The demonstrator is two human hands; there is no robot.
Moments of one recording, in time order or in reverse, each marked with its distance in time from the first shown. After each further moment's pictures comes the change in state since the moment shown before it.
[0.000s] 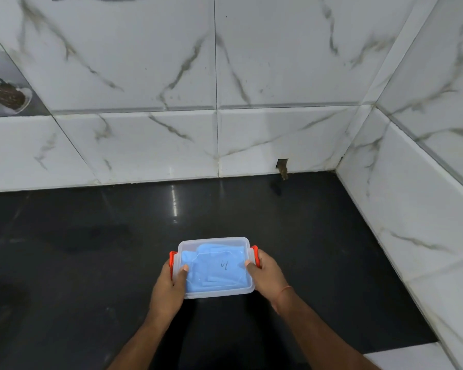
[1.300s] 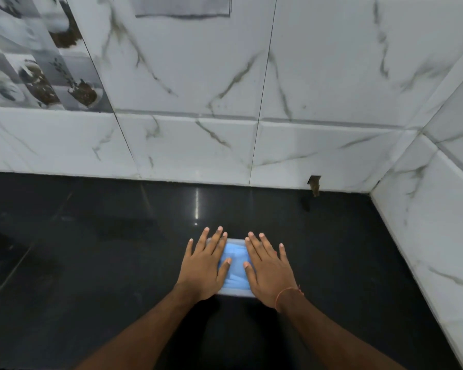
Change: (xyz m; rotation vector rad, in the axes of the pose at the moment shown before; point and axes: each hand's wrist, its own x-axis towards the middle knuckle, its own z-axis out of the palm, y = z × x) left_hand 0.035 0.022 0.003 1.087 -0.116 0.546; right_hand 0.043 0.002 0.035 -1.226 0.033 -0.664
